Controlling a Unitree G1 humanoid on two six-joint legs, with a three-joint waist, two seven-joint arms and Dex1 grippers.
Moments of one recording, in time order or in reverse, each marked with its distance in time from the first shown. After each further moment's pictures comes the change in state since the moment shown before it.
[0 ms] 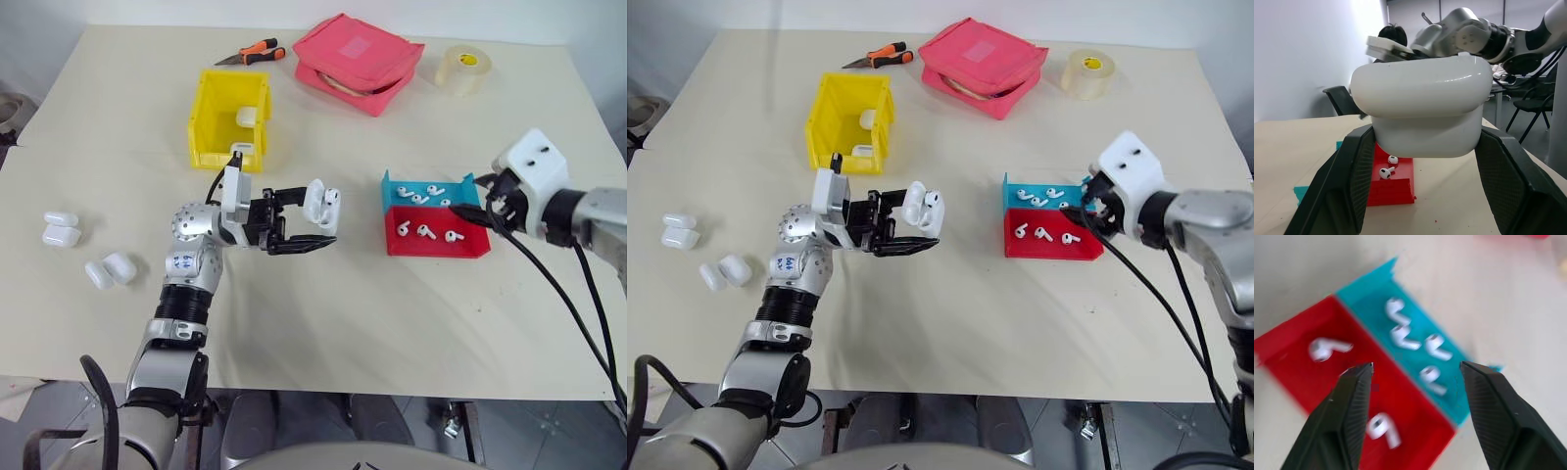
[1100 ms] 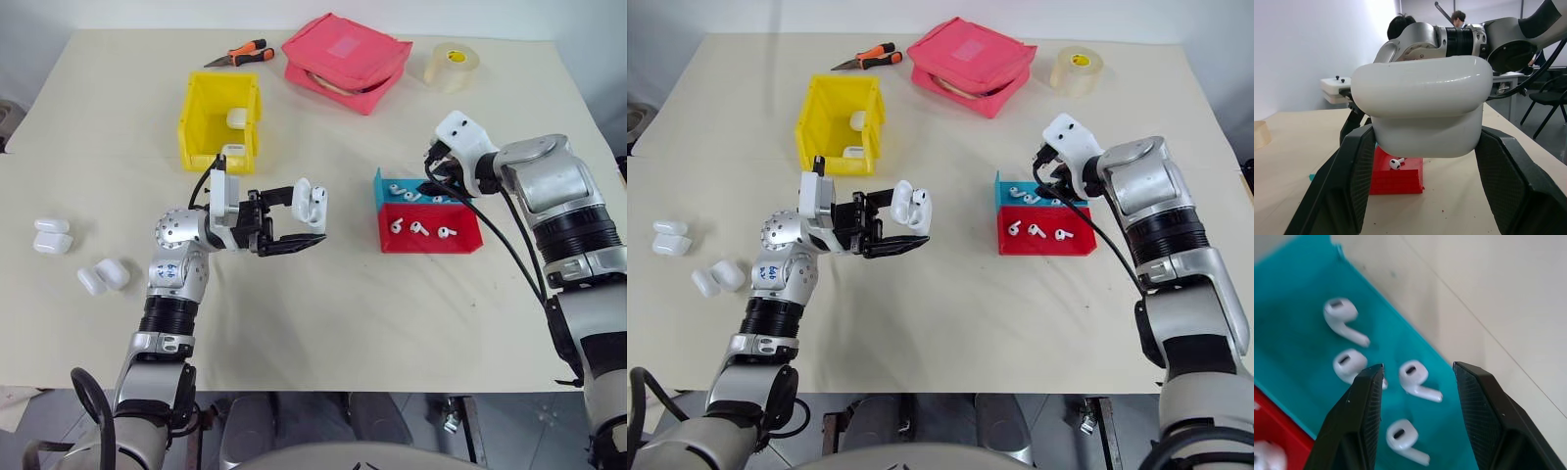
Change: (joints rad) left arm 0.072 0.048 0.007 -0.115 -0.001 0.028 0.085; right arm -0.505 0.329 0.310 0.819 -0.408 -0.169 0.207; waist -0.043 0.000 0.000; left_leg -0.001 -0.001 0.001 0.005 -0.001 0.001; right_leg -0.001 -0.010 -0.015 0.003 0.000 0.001
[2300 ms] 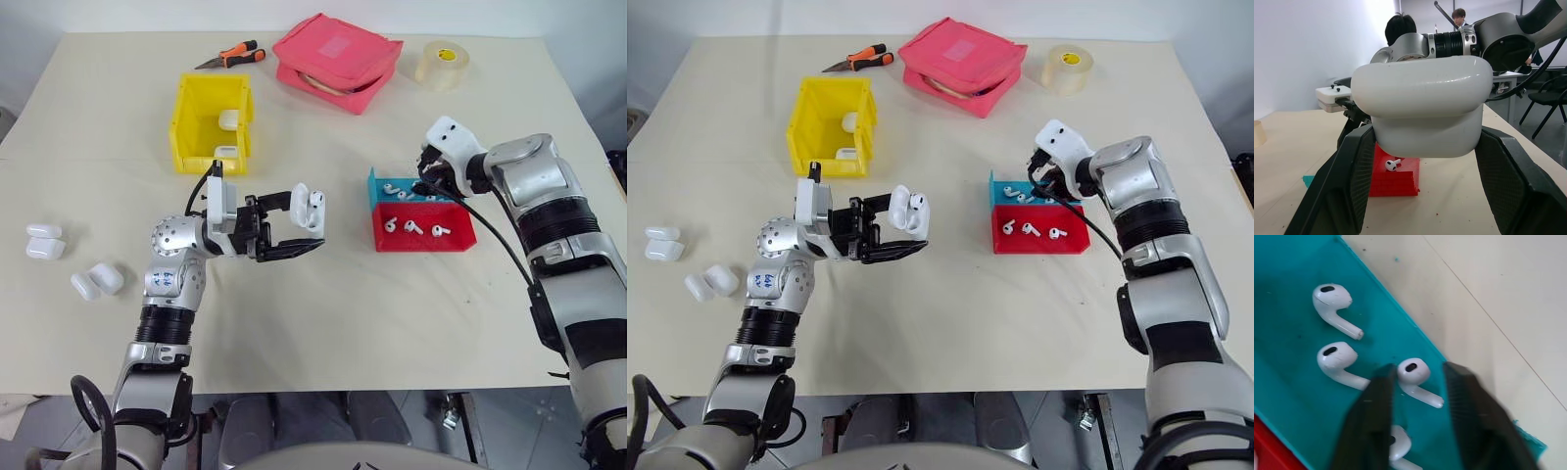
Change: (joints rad) left arm 0.051 0.009 0.000 -0.074 -0.003 0.023 0.031; right arm -0.068 0.087 -0.029 0.246 -0.088 -0.206 0.059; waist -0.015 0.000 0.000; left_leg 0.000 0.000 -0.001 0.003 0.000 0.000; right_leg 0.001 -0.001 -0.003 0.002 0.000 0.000
